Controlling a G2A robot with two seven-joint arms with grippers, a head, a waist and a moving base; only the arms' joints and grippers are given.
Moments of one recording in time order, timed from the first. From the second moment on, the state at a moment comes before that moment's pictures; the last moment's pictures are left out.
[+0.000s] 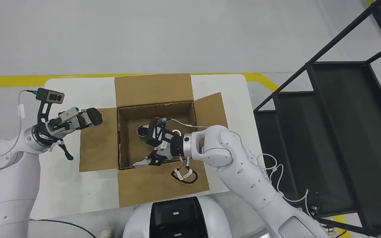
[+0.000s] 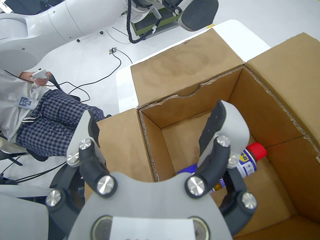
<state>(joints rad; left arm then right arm) 1.14 -1.01 -1.59 -1.28 -0.73 -0.40 -1.42 -1.15 -1.39 0.98 -1.68 -0.86 -0.68 0.65</state>
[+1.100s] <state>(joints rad) 1.18 -0.98 -1.70 -0.98 -0.47 -0.58 -1.10 -1.39 -1.28 1.34 -1.81 -0.14 -0.90 0.71</state>
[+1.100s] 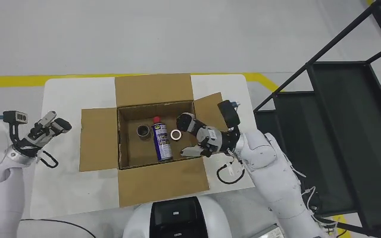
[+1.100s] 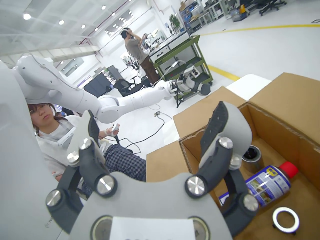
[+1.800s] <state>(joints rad) 1.12 -1.00 -1.56 -1.20 -0.72 -0.43 -1.39 -1.71 -1.26 1.60 -1.87 -0.37 -0.76 0.30</state>
